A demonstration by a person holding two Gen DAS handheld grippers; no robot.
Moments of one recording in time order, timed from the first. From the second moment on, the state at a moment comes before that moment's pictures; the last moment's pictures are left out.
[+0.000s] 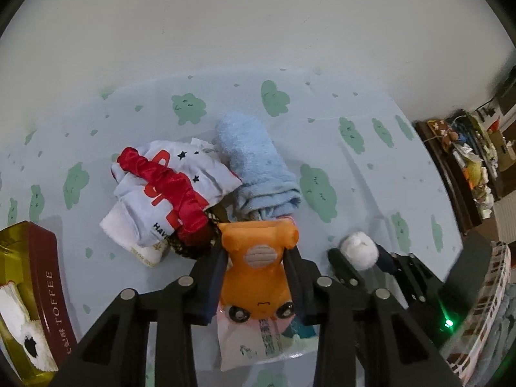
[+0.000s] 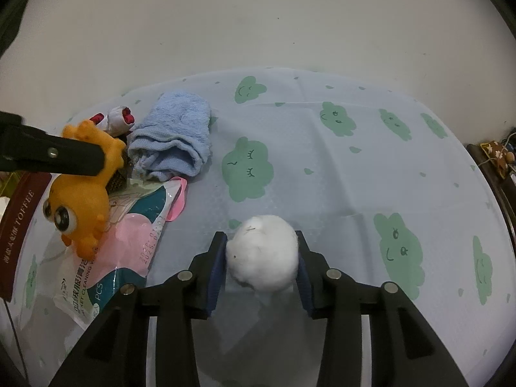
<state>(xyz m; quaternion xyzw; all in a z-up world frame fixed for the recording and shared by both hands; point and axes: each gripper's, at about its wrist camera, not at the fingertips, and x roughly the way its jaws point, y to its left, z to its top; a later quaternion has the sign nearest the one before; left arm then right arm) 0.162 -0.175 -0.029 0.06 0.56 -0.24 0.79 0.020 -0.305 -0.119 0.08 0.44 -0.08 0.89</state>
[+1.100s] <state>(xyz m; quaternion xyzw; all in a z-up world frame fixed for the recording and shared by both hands) 0.112 -0.015 0.050 0.07 0.46 -0.15 0.87 0.020 -0.304 -0.120 0.08 0.44 -0.08 0.89</state>
